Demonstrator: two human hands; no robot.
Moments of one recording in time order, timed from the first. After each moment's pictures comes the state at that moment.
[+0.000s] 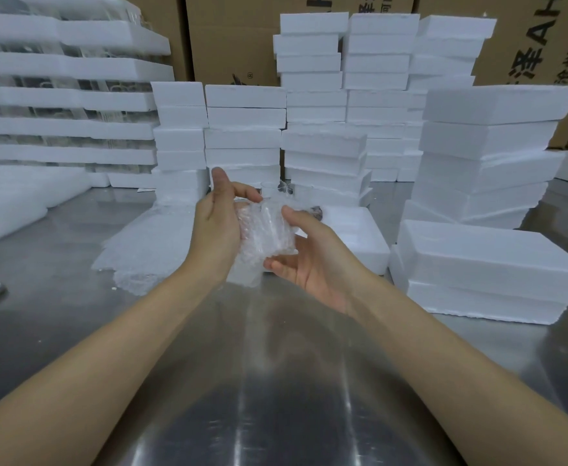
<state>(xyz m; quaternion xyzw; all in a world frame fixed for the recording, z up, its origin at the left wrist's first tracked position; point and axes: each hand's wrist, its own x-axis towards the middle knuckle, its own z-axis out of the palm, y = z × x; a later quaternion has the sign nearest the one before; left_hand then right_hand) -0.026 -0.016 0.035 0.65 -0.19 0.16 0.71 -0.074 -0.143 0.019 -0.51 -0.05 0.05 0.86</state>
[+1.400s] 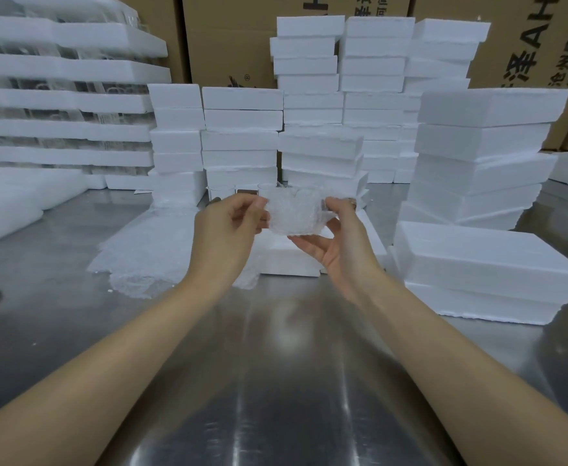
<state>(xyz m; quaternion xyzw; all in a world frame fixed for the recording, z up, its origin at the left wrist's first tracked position) -0.023 -0.019 0.024 0.72 -0.23 0.20 0.62 -0.063 -0.169 0.018 -0.48 0.01 -0.17 0.86</state>
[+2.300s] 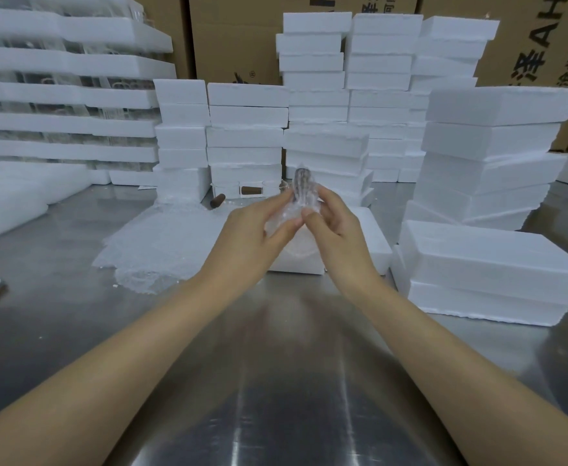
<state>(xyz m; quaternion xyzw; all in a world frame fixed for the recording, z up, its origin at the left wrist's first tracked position) -0.038 -0.020 0.029 0.80 -0.35 0.17 0.46 -0.065 -0.157 0.011 -0.73 -0.09 -0.31 0.61</state>
